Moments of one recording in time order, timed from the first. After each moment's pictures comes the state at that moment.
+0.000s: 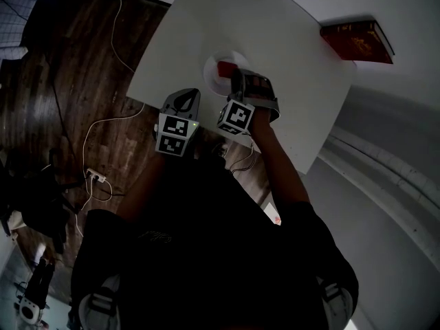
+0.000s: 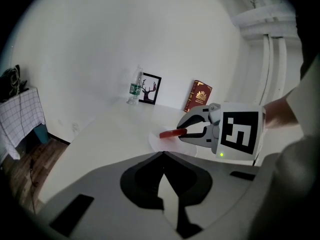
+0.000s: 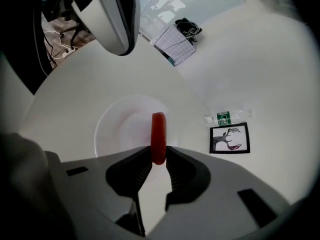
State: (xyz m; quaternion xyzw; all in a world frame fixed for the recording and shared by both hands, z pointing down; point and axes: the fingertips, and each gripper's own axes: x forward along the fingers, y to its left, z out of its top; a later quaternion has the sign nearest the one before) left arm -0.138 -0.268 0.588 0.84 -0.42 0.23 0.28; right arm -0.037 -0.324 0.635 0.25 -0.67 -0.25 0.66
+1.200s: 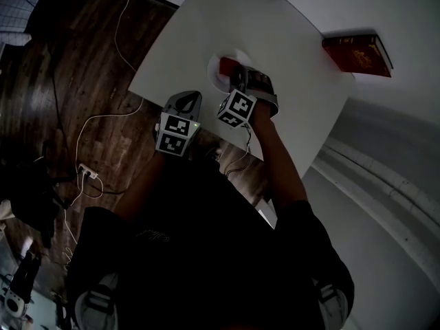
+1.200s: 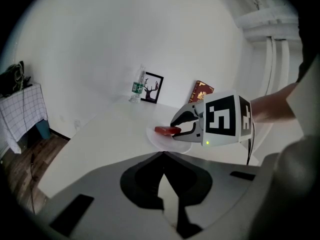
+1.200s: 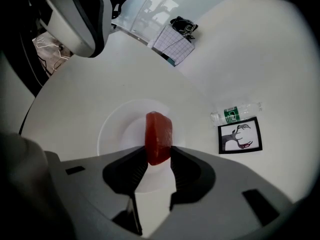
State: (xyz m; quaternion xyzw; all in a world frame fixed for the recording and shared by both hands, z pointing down) left arm -0.139 -0.260 0.591 0.83 -0.42 0.22 0.29; right arm -0.045 -0.340 0.648 0.23 -0.70 -0.19 0.65
